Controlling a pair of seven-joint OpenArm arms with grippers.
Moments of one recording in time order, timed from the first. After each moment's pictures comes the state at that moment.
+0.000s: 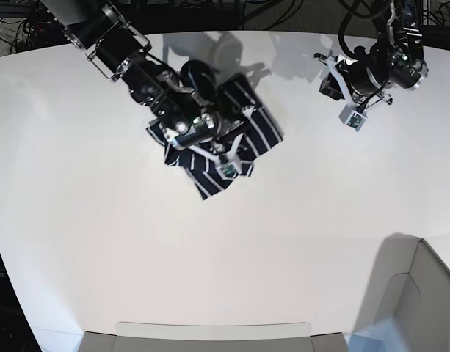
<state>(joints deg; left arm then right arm) 21.9 -18.4 -14.5 115.8 -36.0 -27.3 77.5 14.4 8.9 -45.6 98.8 21.2 -20.9 -81.1</state>
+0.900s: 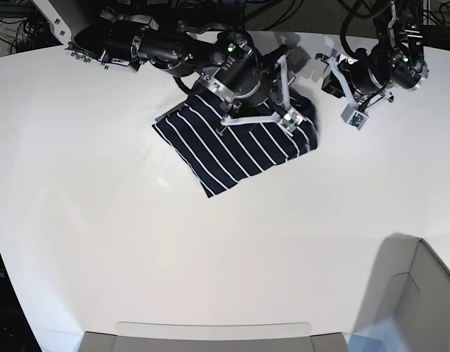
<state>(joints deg) 21.8 -18.4 -14.5 113.7 -36.0 -27.2 77.5 19.4 8.5 -68.8 112.6 9.6 -21.0 -81.9</state>
